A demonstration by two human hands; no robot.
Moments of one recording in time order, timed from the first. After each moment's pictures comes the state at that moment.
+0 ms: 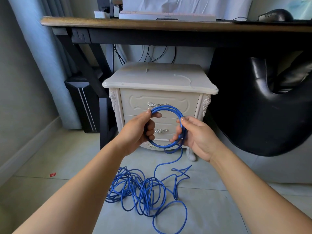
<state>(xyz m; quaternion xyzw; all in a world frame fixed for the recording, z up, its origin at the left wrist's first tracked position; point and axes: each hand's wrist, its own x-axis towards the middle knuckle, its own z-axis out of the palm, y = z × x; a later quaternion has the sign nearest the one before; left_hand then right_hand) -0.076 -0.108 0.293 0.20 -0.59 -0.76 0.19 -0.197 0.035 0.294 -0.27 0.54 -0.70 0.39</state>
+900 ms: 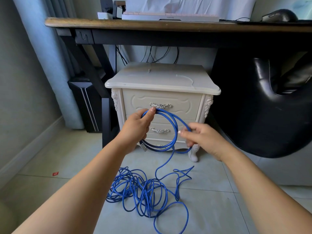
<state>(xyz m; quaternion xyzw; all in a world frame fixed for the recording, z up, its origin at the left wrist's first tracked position) -0.074 -0.106 0.302 0.25 -0.68 -0.63 0.27 -0.214 0.049 0.294 -0.38 0.72 -0.51 0.29</state>
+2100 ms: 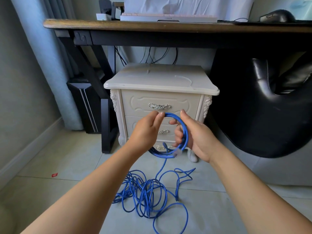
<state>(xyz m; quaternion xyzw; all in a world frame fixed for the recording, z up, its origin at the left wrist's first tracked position) -0.089 -0.089 0.296 0.25 -0.83 -0.41 0.29 -0.195 0.032 0.299 -0.31 0.56 -0.66 0.40</state>
